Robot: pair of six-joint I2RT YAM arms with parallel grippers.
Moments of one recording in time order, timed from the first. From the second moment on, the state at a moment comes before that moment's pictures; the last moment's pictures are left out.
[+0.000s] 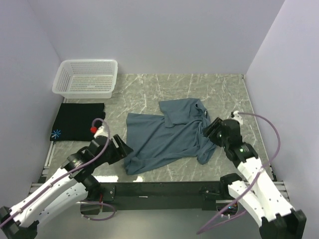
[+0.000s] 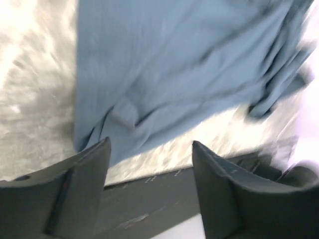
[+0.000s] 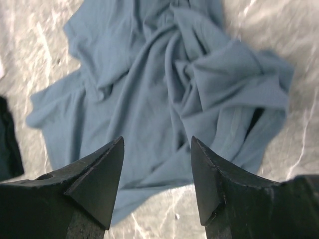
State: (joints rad) left arm -0.72 0.58 0.50 -0.65 -0.08 -1.05; right arm 0.27 0.69 0.56 -0.52 0.12 0.80
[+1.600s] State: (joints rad) left arm -0.36 1.88 1.13 -0.11 -0.16 -0.78; right arm -0.28 1.80 1.25 -0.37 0.13 0.58
